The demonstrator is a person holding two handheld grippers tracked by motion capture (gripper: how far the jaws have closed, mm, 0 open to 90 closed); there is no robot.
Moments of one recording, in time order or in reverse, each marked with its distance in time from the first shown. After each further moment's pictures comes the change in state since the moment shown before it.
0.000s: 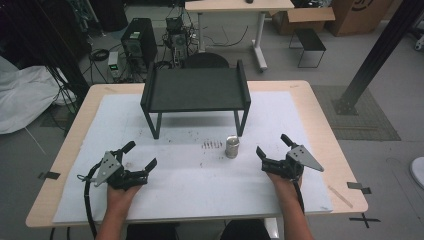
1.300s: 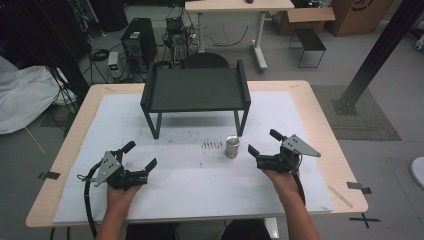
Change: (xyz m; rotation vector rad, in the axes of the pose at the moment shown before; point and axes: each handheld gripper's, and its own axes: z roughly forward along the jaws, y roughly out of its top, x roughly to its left) left arm 0.000 0.000 0.000 0.000 0.000 -0.003; right arm 0.014 0.034 0.013 0.093 0.176 0.035
